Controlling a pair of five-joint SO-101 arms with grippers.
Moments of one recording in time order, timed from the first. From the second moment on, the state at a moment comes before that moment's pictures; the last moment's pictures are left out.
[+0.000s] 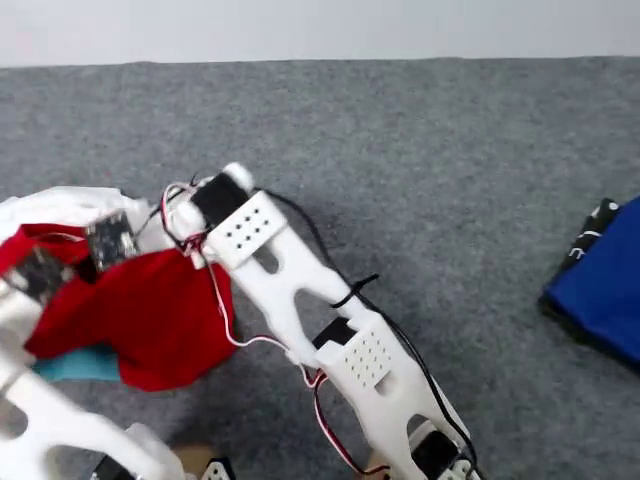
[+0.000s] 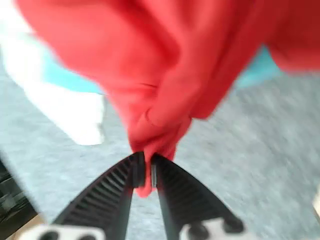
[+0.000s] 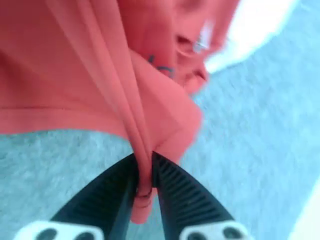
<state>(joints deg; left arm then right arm) -57.8 -36.0 32.0 83.9 -73.8 -48.3 49.6 -74.4 96.7 64.4</state>
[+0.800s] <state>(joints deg) -15.4 -36.1 -0.7 96.0 -22.8 -28.9 30.7 -84.8 100.5 37.0</state>
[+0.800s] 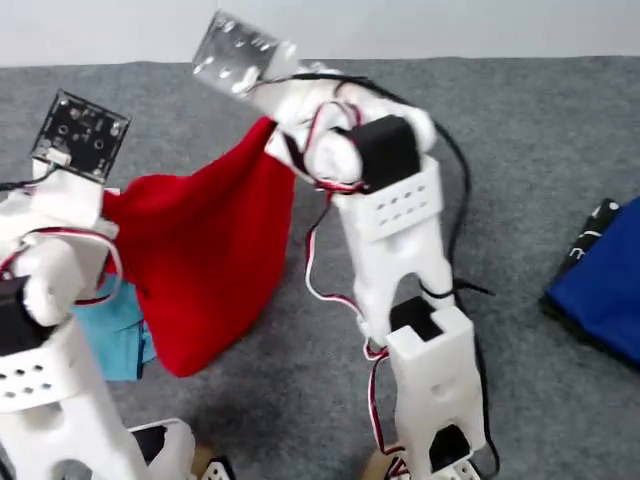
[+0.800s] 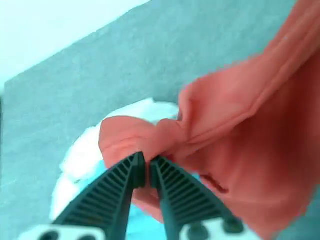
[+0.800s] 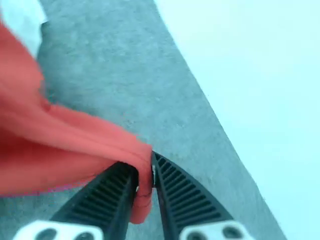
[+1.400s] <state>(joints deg) 0.0 -36.1 -2.2 84.0 -1.5 -12.1 15.2 -83.0 100.6 21.5</state>
